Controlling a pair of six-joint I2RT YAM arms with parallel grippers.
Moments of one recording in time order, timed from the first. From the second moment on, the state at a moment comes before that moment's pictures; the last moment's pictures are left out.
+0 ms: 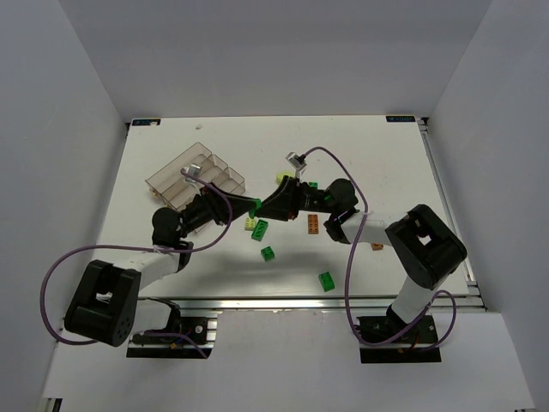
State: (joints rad) left arm -0.28 1.28 0.36 1.34 0.79 -1.19; right arm 0.69 1.71 0.79 1.27 -0.90 1.09
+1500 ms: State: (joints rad) left arm -0.17 1.53 0.96 -0.14 -0.12 -0.57; right arm 0.68 1.55 0.79 0.68 -0.72 0.54
